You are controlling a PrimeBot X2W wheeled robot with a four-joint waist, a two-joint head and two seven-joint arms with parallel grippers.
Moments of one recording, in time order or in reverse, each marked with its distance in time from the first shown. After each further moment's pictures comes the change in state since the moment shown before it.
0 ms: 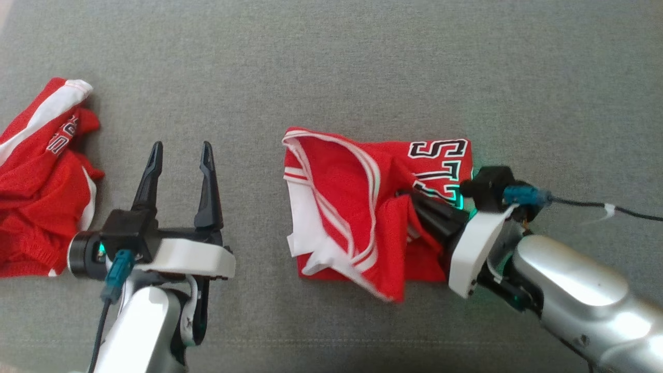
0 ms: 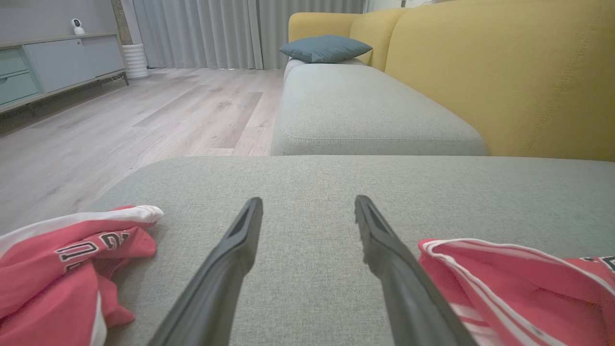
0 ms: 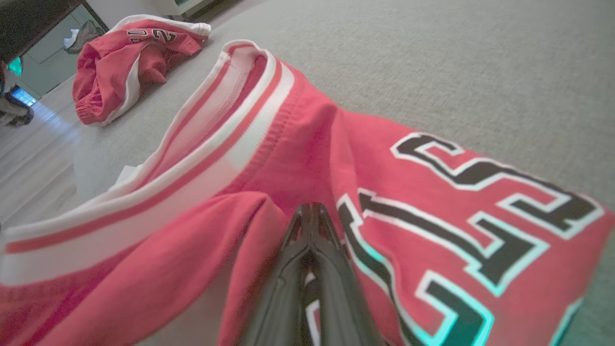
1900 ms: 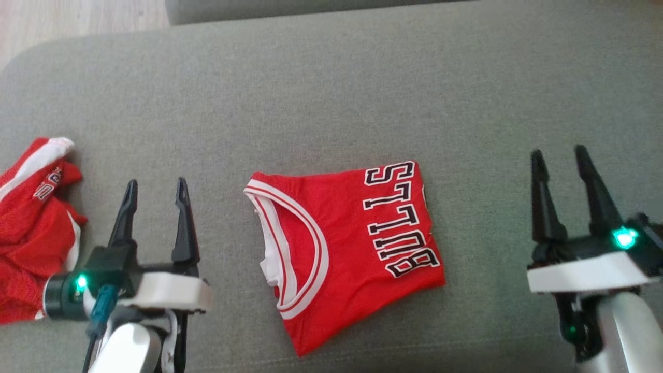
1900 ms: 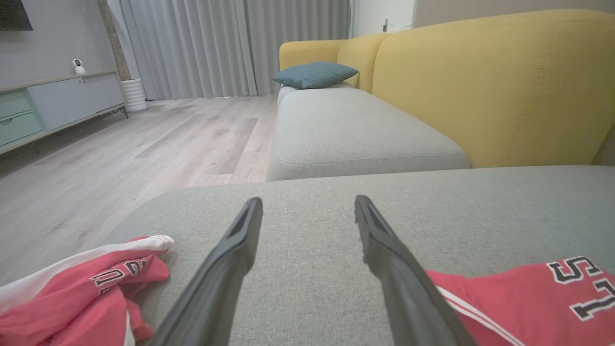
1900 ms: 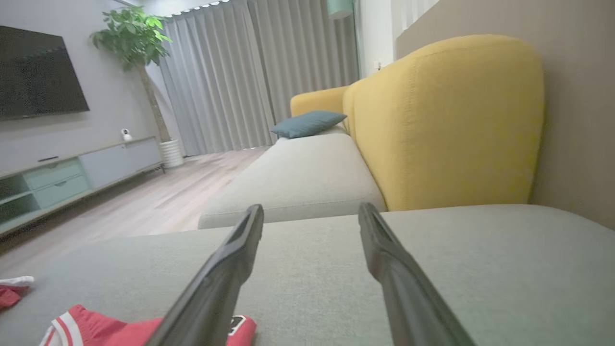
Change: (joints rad) left arm 0.130 0.051 0.041 -0.051 0.026 0.041 0.010; right arm 0.567 0.342 -1.042 -0.335 -0.555 0.000 -0.160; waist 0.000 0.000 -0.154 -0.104
